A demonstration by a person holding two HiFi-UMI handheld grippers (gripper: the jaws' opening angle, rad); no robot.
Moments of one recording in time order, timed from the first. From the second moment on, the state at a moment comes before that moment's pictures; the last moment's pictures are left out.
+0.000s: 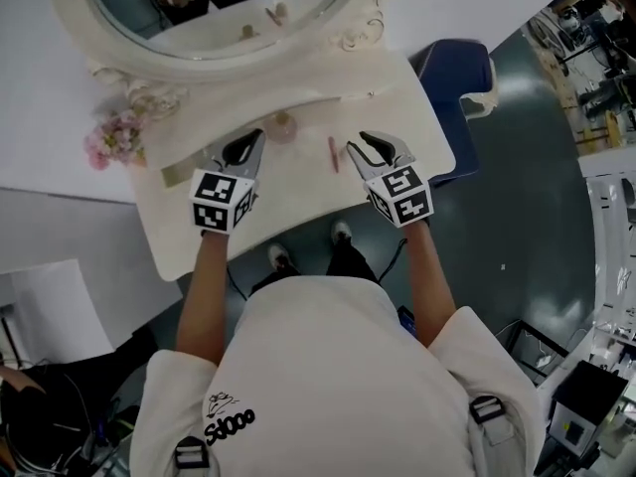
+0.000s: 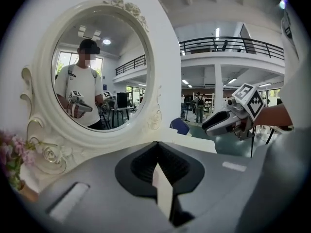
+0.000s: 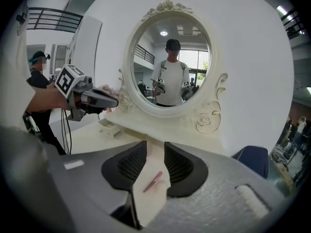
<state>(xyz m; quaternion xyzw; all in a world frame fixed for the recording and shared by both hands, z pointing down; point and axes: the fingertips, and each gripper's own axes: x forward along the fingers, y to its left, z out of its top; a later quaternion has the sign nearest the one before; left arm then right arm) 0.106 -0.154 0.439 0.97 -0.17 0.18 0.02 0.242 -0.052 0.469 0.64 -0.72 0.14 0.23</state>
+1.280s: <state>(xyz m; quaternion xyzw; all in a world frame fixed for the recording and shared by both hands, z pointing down) 0.131 -0.141 0.531 0.90 -0.30 0.29 0.09 0.253 -0.065 0.657 0.38 -0.81 0.22 0.39</state>
